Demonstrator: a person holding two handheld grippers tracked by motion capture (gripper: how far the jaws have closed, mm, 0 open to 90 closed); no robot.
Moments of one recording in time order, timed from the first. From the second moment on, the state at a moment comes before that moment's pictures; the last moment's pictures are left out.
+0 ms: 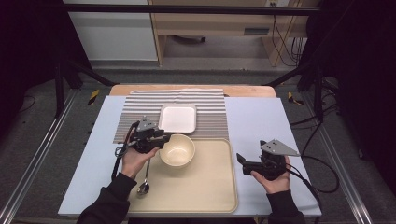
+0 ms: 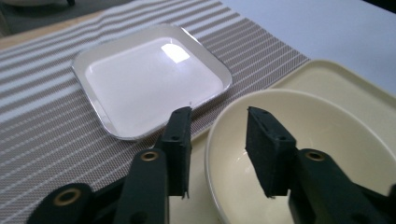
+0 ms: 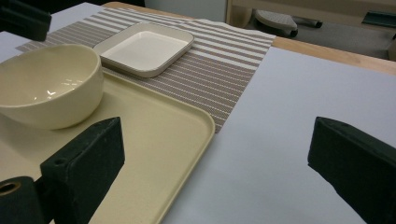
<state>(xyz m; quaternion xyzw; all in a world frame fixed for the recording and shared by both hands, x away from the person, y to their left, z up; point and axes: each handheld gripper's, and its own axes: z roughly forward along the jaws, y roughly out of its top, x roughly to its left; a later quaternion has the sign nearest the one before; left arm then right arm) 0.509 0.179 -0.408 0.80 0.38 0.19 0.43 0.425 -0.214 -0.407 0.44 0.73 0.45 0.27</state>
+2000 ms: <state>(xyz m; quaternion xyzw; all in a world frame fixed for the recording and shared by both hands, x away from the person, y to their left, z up) 0.627 0.197 -0.420 0.77 0.43 0.24 0.41 0.424 -0.214 -0.406 0.43 0.73 0.46 0.27</state>
